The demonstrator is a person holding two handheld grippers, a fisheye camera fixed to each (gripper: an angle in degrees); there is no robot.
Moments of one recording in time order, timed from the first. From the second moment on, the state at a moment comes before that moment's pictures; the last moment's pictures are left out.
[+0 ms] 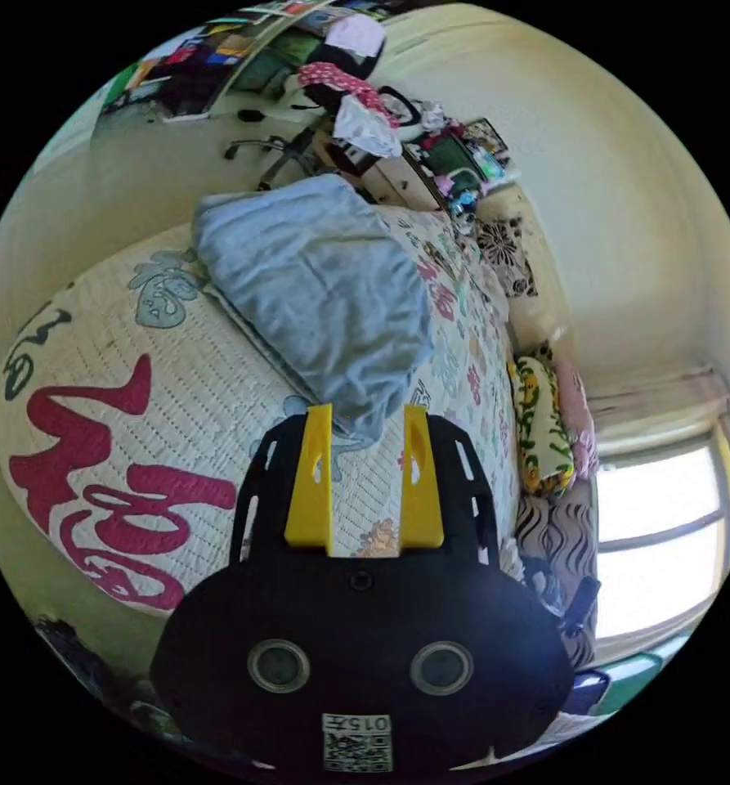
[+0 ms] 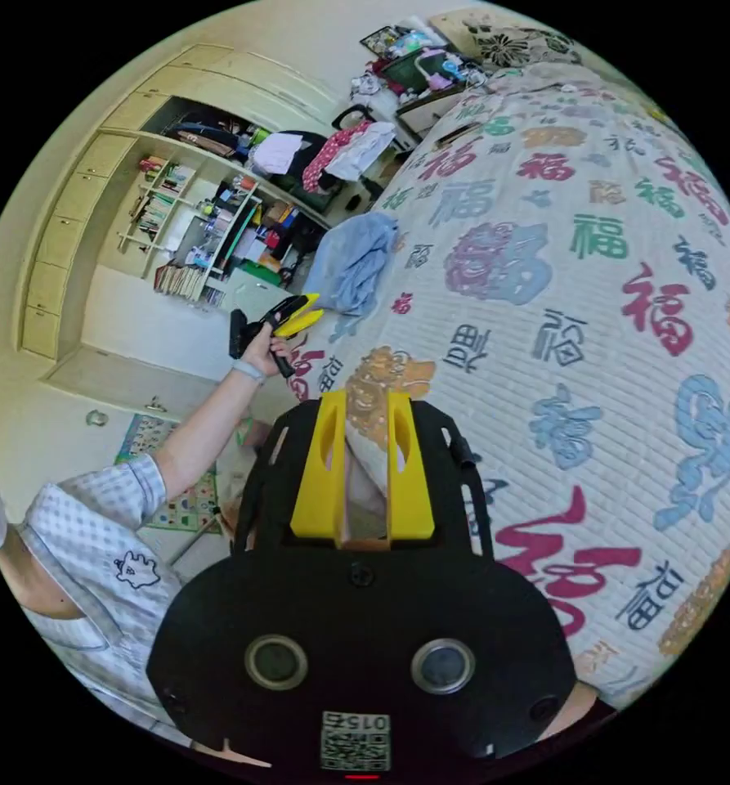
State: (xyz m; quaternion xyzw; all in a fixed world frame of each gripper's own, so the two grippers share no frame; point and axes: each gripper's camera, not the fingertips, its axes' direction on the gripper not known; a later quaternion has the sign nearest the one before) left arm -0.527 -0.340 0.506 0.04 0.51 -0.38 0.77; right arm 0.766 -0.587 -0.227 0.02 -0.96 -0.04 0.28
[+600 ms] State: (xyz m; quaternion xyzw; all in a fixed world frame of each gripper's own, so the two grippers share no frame) left arm -0.651 -0.294 0.450 0.17 0.67 -0.35 0.64; right arm 0.514 -0.739 -0.376 -0.14 -0.99 0.01 -0.06
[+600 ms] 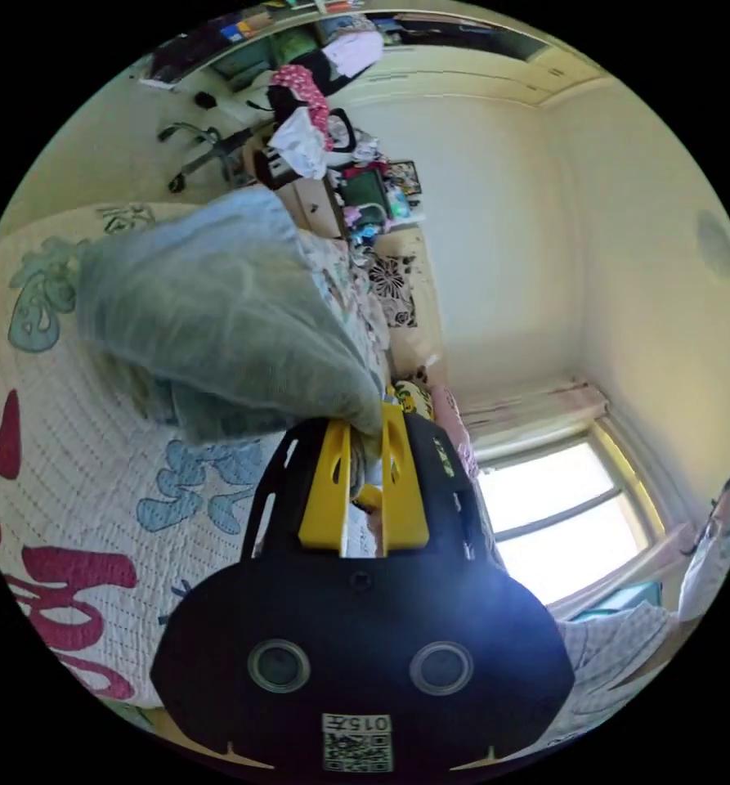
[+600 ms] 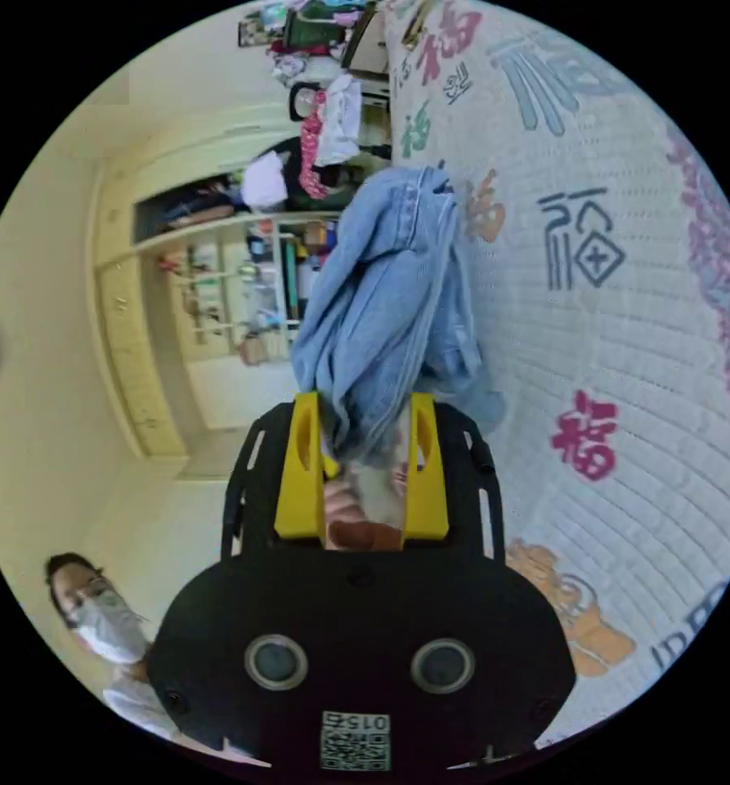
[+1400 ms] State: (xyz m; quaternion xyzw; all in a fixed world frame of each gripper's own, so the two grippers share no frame) left arm -0.580 -0.280 0.216 0.12 0.70 -0.17 0.69; right arm 0.680 -0.520 -0.173 0.10 -0.95 0.11 0.28
